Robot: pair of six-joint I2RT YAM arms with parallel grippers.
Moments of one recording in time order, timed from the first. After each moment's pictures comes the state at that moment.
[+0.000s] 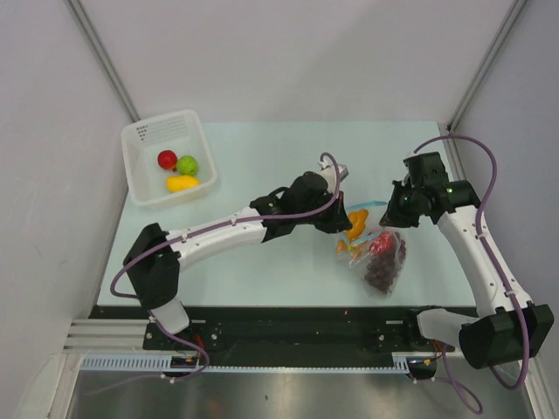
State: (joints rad) left arm -0.99 1.70 1.34 -0.19 0.16 -0.58; right arm 0.18 1.19 1.22 -1.06 -0.12 0.46
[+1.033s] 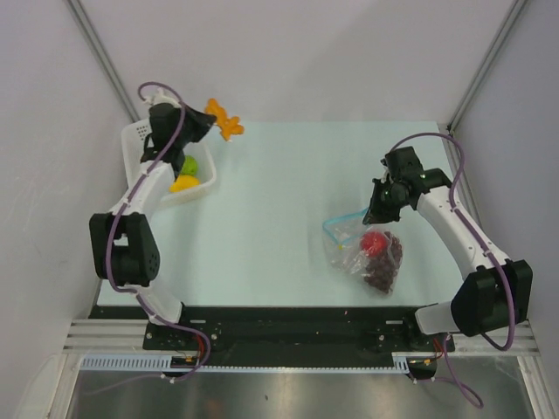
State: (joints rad) left arm -0.07 1.70 1.39 0.10 0.21 -0.79; right arm 0.25 1.38 1.22 -0.95 -0.19 0.46
